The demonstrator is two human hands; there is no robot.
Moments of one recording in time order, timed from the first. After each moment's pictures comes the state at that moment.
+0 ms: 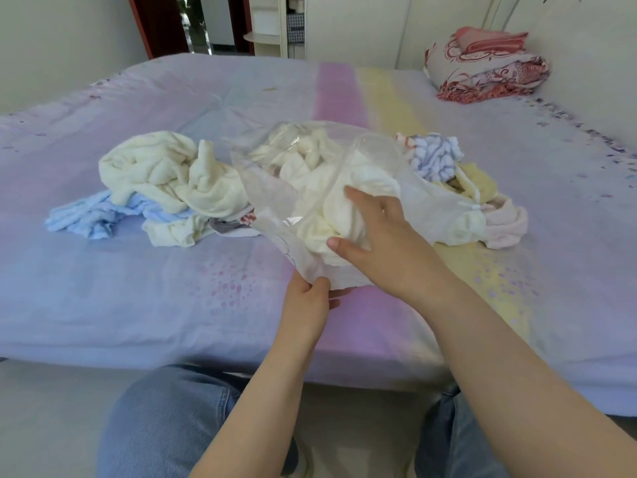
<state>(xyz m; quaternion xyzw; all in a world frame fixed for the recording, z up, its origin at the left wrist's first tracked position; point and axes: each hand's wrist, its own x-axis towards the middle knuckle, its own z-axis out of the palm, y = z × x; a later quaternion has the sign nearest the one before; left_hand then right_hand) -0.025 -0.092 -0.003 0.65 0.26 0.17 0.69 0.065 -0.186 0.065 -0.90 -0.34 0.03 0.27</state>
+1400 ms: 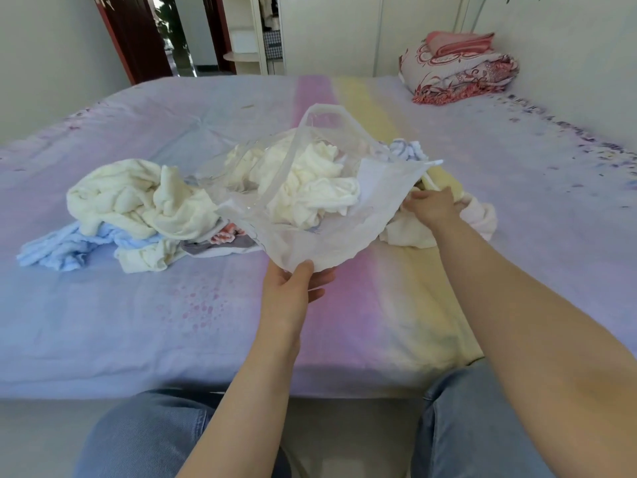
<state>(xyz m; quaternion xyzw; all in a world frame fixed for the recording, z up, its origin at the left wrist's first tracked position) 0.002 -0.113 0.019 0.60 0.23 0.23 0.73 0.274 -0.243 0.016 -0.92 -0.01 0.06 0.39</state>
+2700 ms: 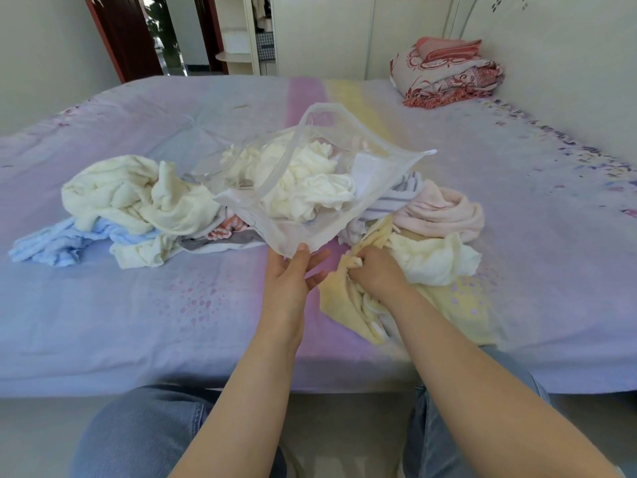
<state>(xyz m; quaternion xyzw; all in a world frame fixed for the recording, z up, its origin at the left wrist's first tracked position) 0.006 -0.114 0.013 0.54 0.16 0.26 0.79 0.147 -0.211 -0.036 -0.92 -0.19 0.09 0.33</state>
